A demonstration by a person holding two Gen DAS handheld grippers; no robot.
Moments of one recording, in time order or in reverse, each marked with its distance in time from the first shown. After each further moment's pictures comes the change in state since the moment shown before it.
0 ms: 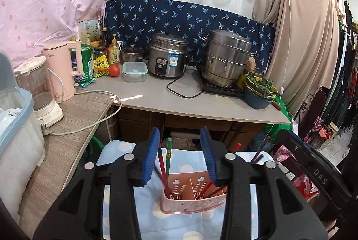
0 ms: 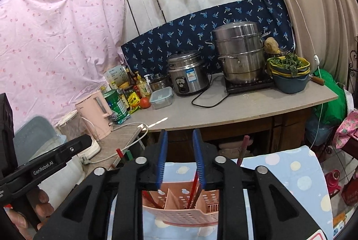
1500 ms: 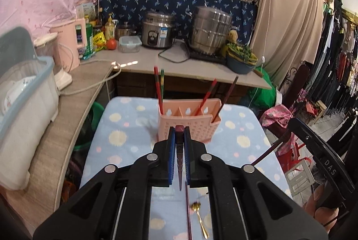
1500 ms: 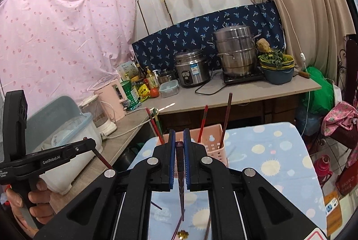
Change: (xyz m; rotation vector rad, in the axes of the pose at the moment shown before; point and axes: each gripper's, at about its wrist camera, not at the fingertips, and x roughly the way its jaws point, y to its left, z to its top) left arm -0.116 0.000 -0.072 0.040 0.138 -0.065; right arm -0.144 0.022 -0.068 -0.025 -0.011 0.011
